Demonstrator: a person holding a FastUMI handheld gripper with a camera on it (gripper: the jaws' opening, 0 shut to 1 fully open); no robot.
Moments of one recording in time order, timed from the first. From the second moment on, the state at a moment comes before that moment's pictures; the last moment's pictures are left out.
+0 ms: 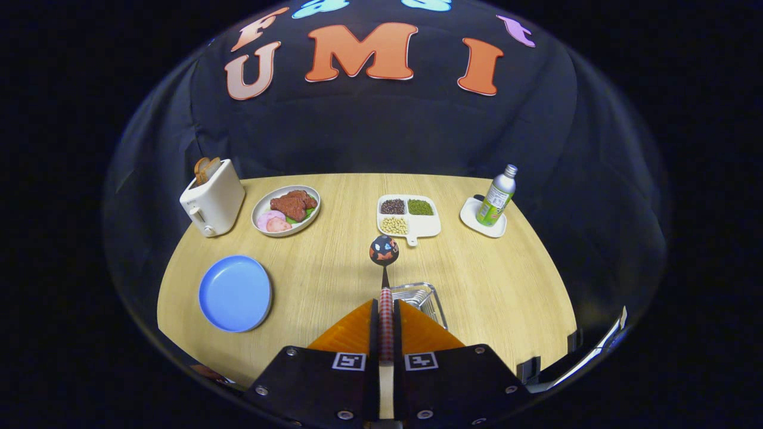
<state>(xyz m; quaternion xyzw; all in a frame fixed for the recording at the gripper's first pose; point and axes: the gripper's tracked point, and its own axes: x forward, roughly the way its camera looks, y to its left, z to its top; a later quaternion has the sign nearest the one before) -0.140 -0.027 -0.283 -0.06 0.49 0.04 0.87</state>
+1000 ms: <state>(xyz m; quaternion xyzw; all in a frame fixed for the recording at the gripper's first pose) -0.196 -0.064 -0.298 -0.09 0.61 0.08 0.78</state>
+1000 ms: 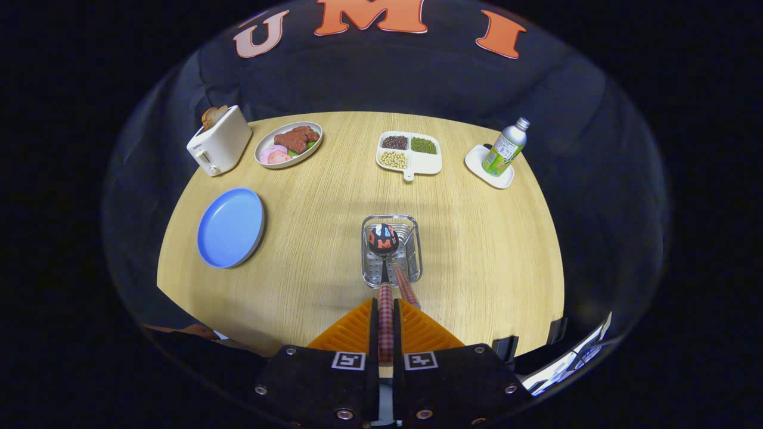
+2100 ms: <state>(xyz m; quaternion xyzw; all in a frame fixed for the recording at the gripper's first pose) -0.137 -0.050 -0.326 -0.06 0.67 0.10 0.74</state>
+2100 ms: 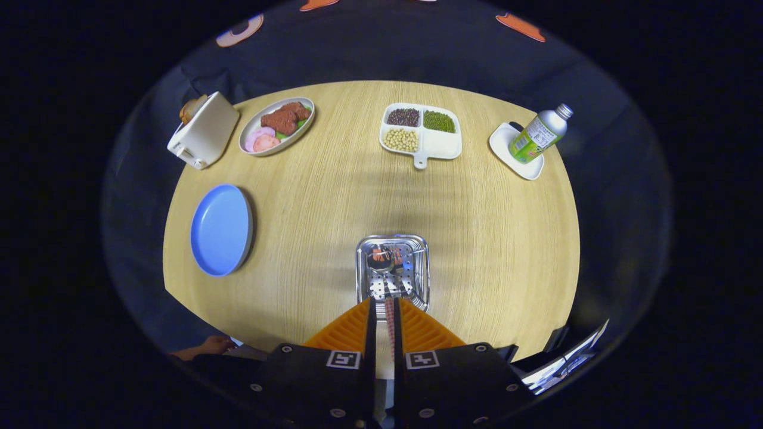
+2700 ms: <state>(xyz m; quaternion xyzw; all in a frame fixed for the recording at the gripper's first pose) -0.018 -0.036 -0.183 -0.02 0.35 0.08 0.93</state>
